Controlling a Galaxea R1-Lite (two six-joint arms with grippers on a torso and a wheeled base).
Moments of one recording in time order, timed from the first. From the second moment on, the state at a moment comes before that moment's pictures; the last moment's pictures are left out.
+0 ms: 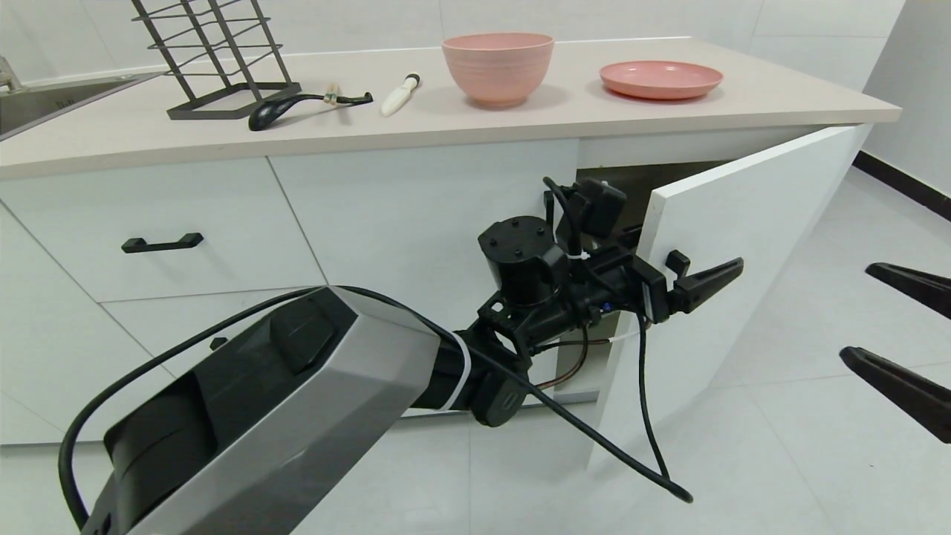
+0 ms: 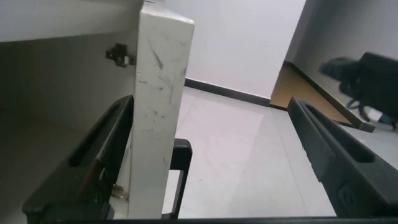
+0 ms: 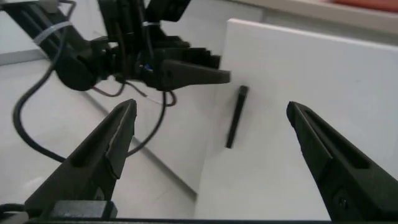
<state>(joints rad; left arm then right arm) -0.81 2.40 -1.59 -1.14 -0.49 -0.23 -0.11 1.31 -0.13 -1.57 0.90 0.00</state>
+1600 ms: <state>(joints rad) -1.03 2.46 -1.54 -1.26 -0.41 -0.23 -0.22 1.01 -0.11 -1.57 0.90 -0.03</state>
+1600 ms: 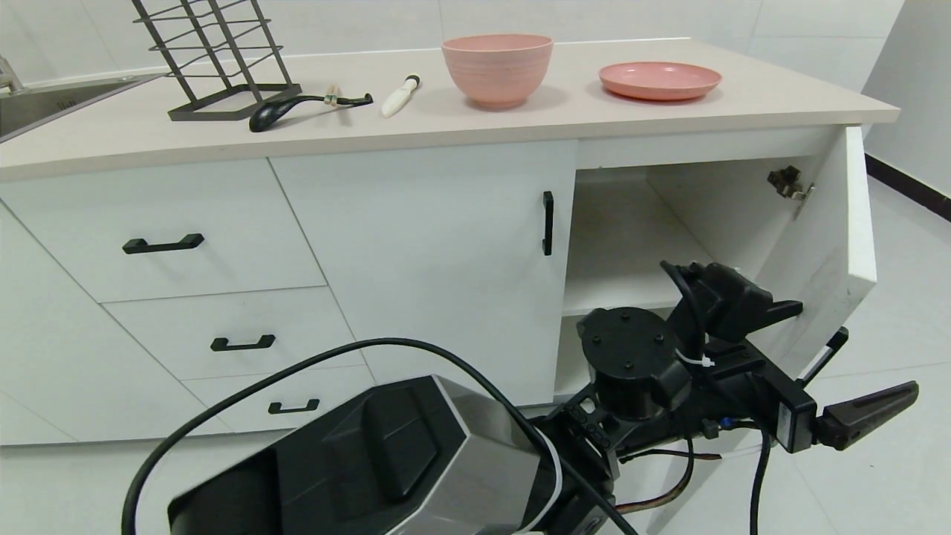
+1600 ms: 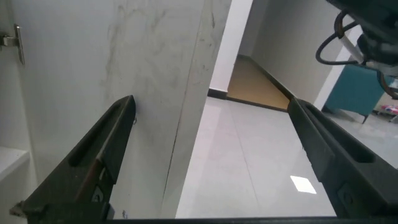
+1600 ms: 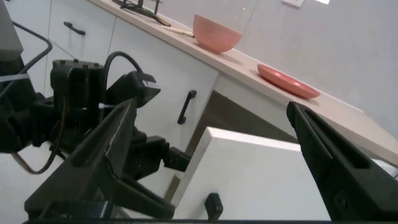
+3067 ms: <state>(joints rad) -1.19 2.73 -1.98 -1.23 -0.41 -0.24 -0.22 0.92 -0.28 -1.57 0.94 -0.07</state>
